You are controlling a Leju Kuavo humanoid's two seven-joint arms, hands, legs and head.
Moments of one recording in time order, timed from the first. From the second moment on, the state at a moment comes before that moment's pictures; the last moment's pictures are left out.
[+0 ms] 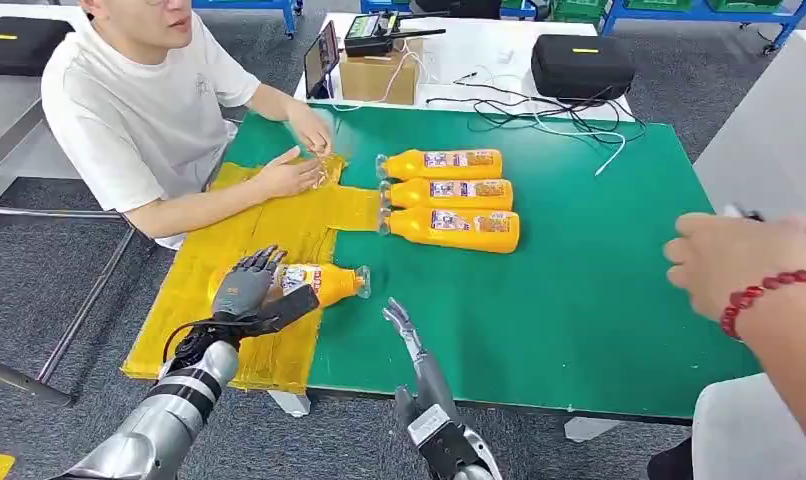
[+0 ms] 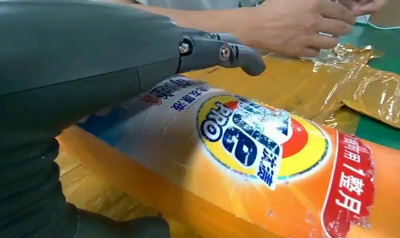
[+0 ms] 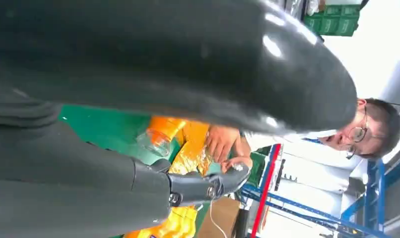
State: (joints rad) left arm -0.46 -0.04 0.00 -0.59 -1.07 0.22 -0.22; right arm 0.00 0.16 0.53 -1.26 0.17 -0.23 -0.65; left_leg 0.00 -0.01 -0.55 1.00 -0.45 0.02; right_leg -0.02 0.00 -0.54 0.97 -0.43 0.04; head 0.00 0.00
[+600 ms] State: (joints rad) left arm -0.16 -0.10 -0.18 -1.17 -0.27 0.33 -0.56; right arm 0.02 0.17 0.50 -1.27 0.21 -0.28 -0.69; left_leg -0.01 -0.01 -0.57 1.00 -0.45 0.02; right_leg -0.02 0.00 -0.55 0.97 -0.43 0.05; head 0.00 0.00
